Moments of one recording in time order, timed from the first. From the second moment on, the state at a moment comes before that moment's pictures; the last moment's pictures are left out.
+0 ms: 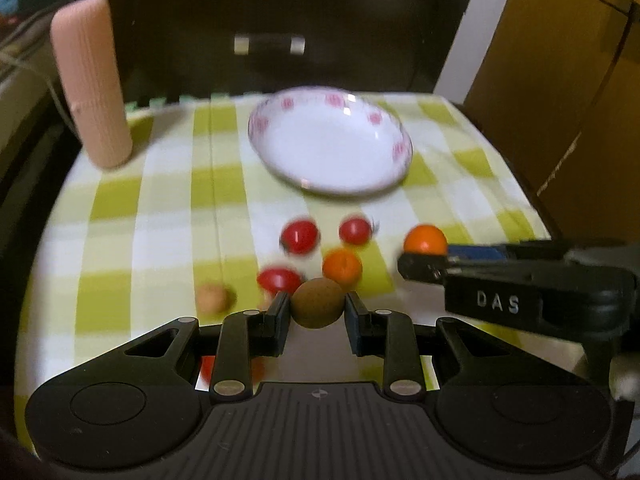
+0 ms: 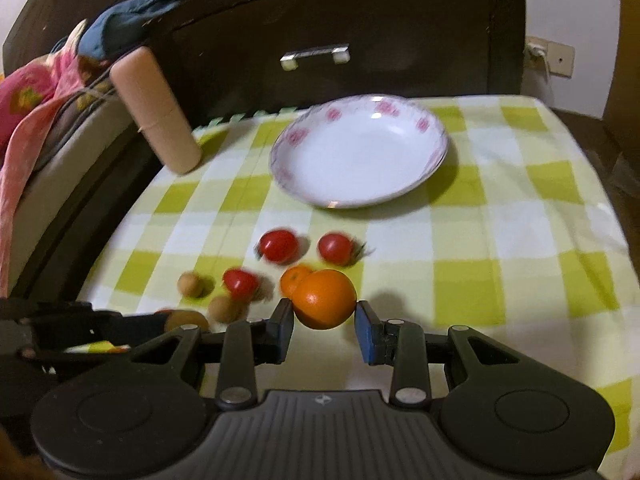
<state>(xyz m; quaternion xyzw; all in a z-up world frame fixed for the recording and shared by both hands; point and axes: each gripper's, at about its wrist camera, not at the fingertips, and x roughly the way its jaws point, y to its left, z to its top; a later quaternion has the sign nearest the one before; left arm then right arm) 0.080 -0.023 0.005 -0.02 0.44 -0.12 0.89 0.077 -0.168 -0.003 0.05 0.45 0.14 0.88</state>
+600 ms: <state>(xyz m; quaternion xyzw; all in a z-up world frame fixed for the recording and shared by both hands) 0.194 -0.040 -0.003 -0.01 0.43 -0.11 0.90 0.172 -0.179 -0.005 0.06 0.43 0.12 0.89</state>
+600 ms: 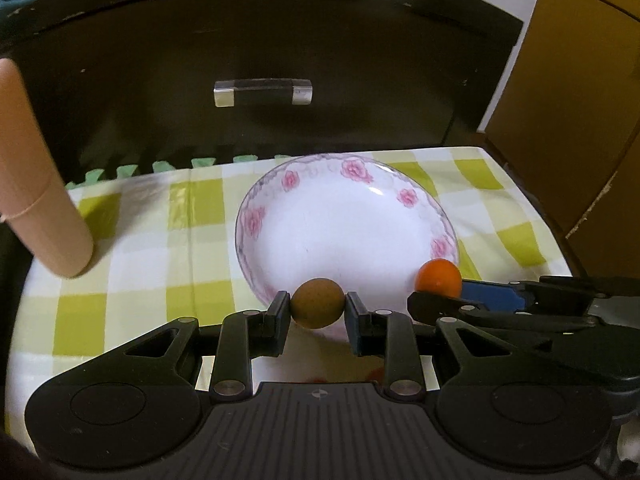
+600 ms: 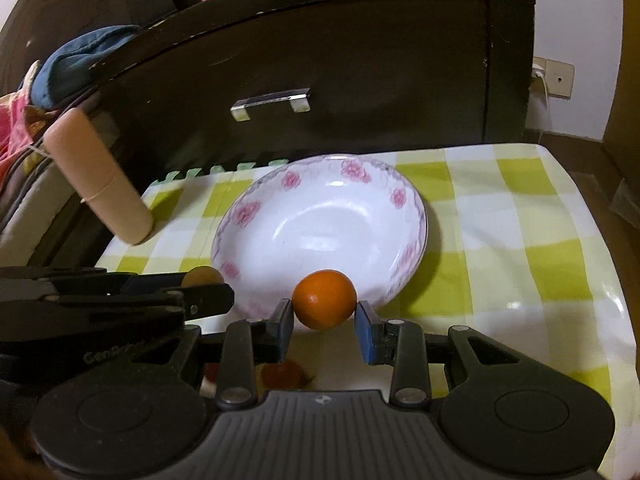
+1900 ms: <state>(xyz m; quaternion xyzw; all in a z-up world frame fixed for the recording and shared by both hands) 0.217 -0.040 -0.015 0.00 0.43 -0.08 0.90 0.202 -0.179 -0.020 0.05 0.42 0.12 0.90</state>
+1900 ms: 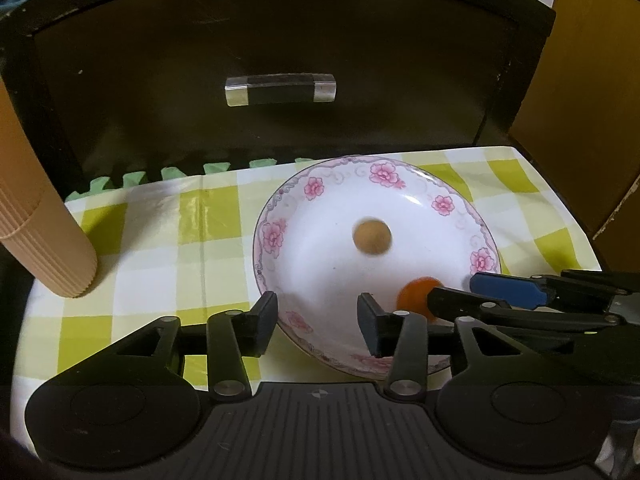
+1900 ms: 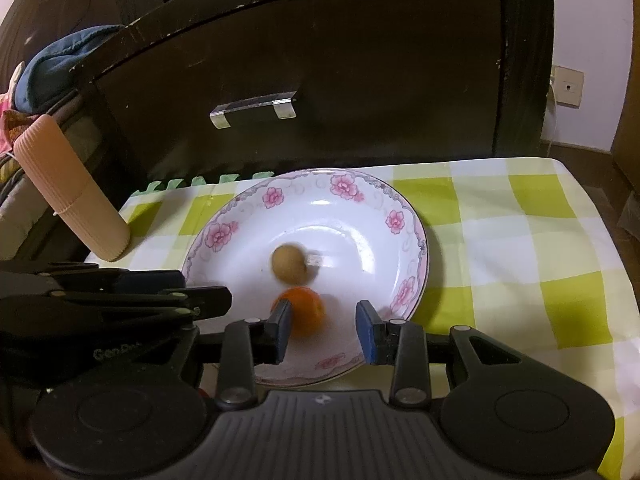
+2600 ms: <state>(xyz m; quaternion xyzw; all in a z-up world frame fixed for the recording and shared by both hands) 0.193 -0.042 0.006 0.02 0.40 -0.07 0.91 0.184 -0.175 0.001 0.06 0.42 0.11 0.90</state>
